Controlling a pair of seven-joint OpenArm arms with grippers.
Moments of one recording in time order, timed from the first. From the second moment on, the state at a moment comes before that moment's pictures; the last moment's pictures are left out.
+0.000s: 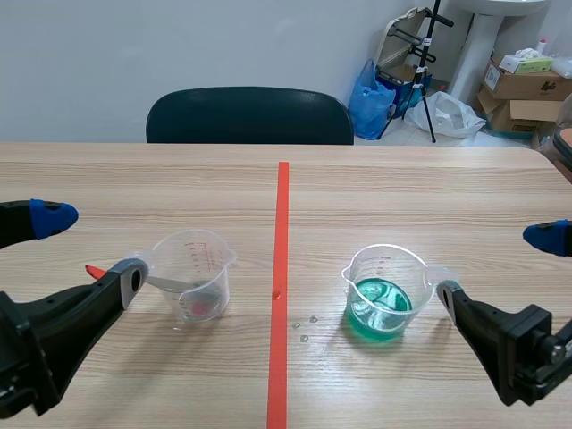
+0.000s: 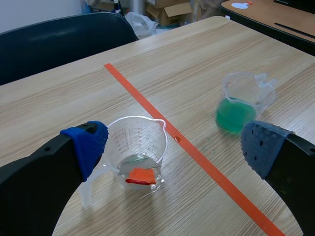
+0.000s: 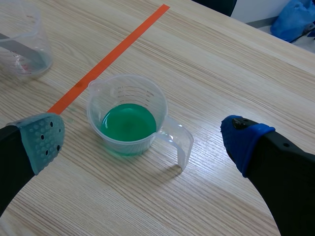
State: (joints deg) left arm 47.7 -33.2 -8.5 119.5 -21.8 -26.4 -9.6; right arm -45.5 30.8 13.0 114.0 16.7 24.1 4.1
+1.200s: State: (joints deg) left arm 47.7 -33.2 -8.5 119.5 -21.8 -26.4 -9.6; right arm -45.5 30.8 13.0 114.0 16.7 24.1 0.9
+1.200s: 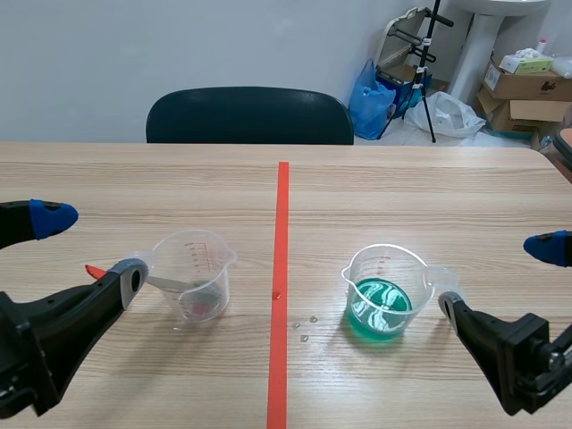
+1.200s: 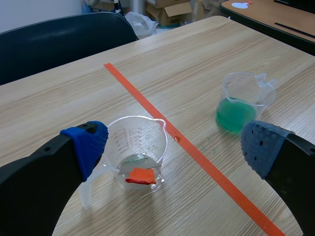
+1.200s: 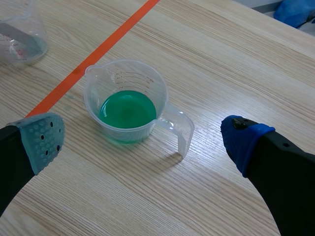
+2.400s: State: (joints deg) left arm 64.6 -33.2 -16.7 119.5 -15.5 -21.3 -19.2; right arm -43.6 30.8 13.0 114.0 16.7 24.1 2.9
